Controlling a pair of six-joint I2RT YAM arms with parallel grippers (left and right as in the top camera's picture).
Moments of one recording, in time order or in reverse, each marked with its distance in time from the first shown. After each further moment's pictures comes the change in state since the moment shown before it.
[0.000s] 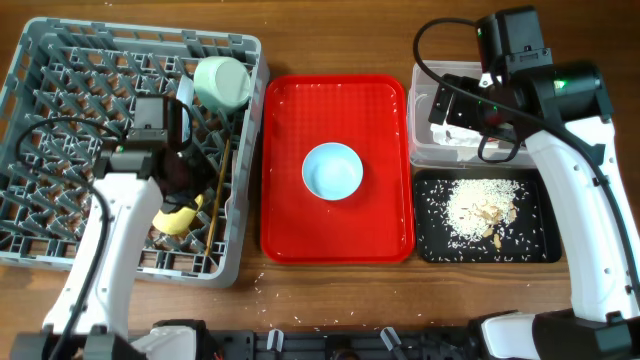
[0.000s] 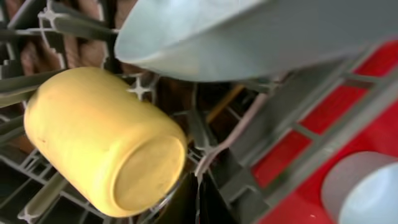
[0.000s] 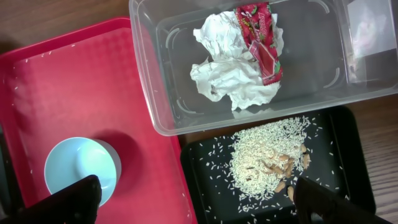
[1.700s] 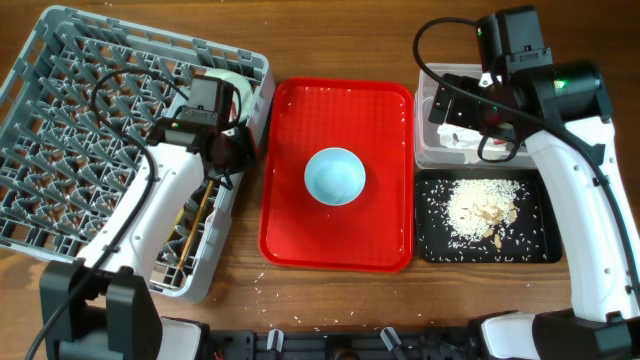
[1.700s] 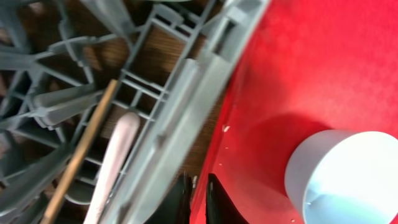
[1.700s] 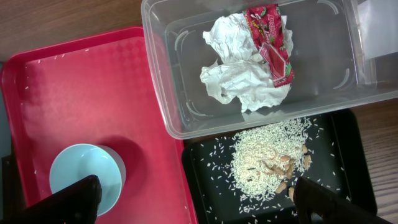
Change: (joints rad) left arm -0.181 0.177 0.042 0.256 0.079 0.246; right arm 0.000 0.000 0.000 0.003 0.000 0.000
